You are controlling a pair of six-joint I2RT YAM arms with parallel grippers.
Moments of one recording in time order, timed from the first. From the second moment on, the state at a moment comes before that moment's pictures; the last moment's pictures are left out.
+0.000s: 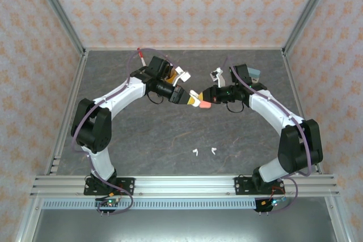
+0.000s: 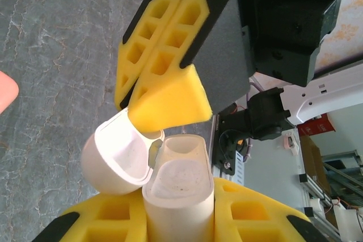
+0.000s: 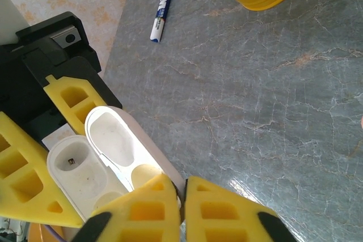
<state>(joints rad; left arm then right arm) -0.42 1.81 1.41 -0.58 1.09 0.01 0.30 1.50 1.08 -0.44 -0.84 0.33</state>
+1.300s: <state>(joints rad) -0.53 1.24 0.59 0.43 0.03 -0.19 0.91 1.24 0.75 -0.71 0.05 0.72</state>
